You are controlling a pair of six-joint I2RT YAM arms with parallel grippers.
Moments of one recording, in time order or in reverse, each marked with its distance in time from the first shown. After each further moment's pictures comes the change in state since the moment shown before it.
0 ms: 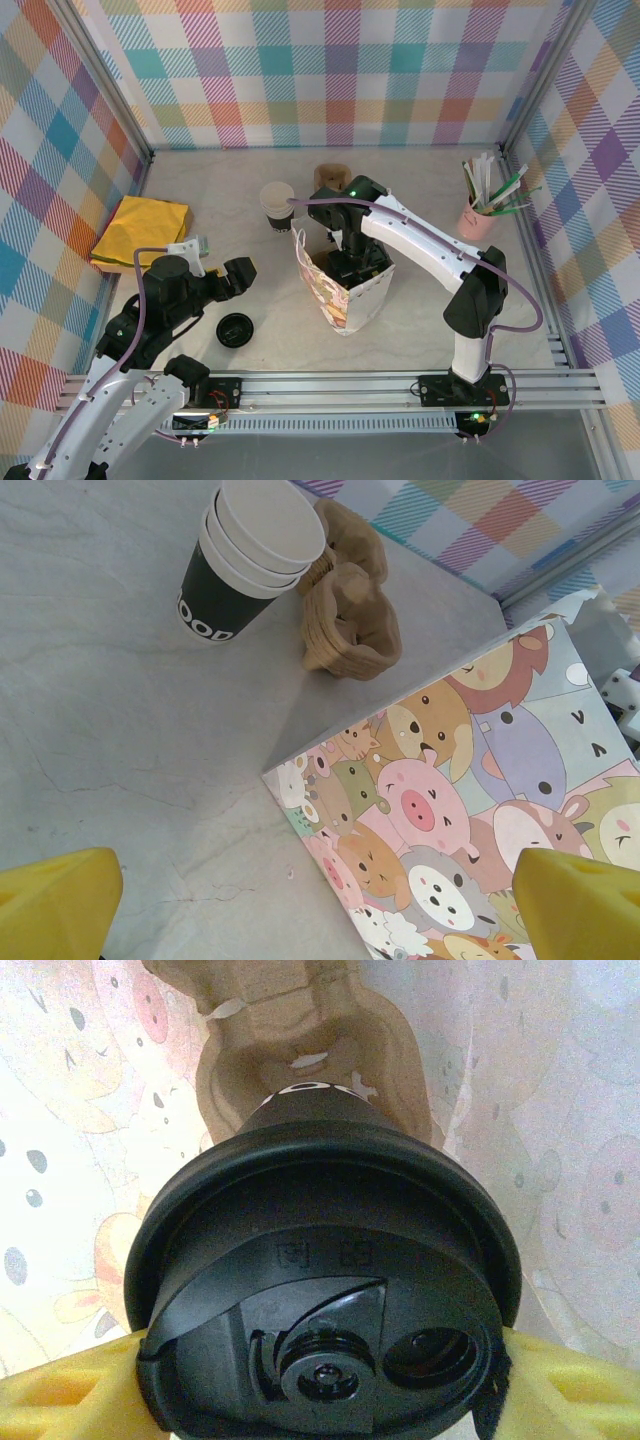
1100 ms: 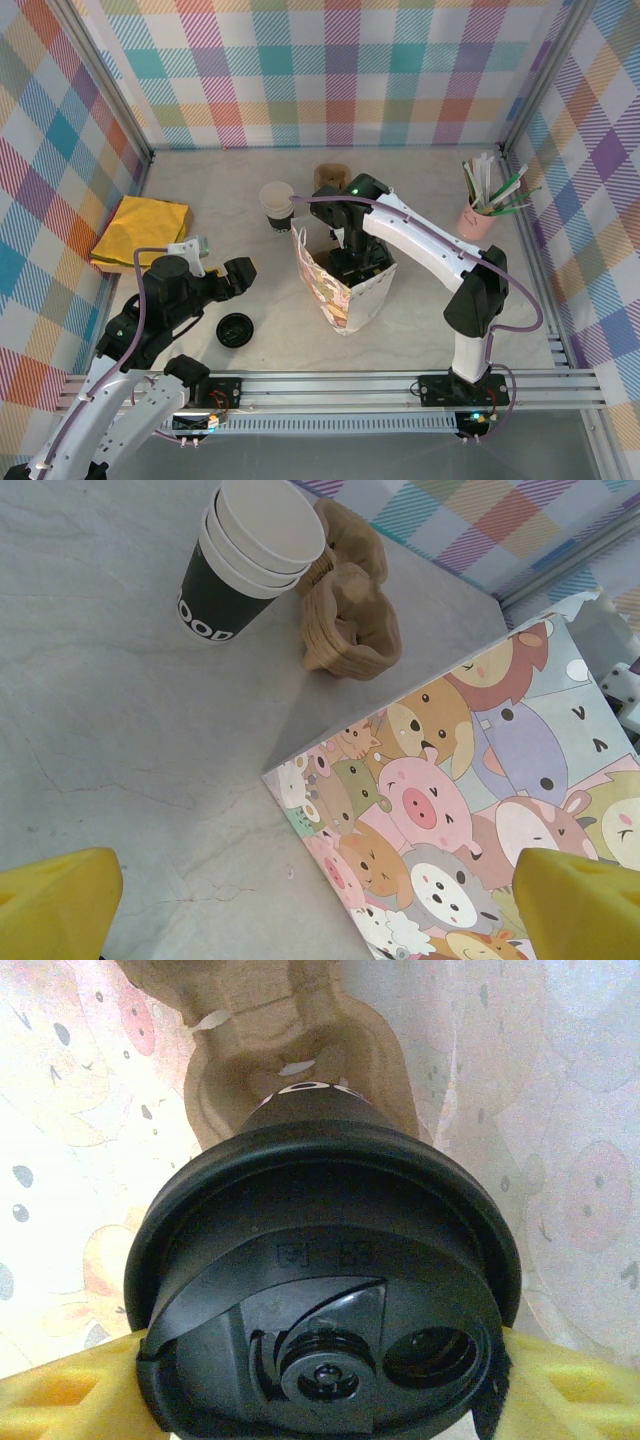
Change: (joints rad) left arm 0.000 0.000 0.000 0.000 0.000 0.000; right arm -0.013 0.000 0.000 0.000 0.008 0.000
